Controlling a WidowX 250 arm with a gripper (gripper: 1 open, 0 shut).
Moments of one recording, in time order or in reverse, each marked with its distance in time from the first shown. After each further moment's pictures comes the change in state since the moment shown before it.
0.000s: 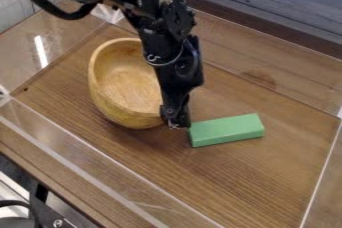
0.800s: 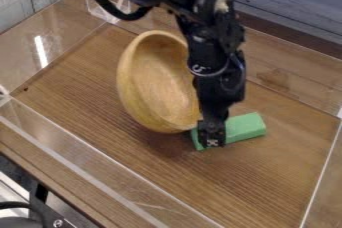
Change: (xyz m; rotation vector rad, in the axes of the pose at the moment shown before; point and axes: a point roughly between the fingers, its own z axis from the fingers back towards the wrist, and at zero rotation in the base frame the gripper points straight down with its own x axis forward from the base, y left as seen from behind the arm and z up) arm 0.057 -0.023 -0.013 -0.061 -0.021 -0.071
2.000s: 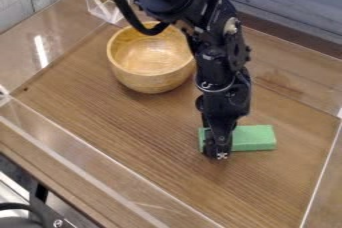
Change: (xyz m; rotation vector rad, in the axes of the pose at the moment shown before) arm -0.005 0.000 -0.023 -0.043 0.035 0.136
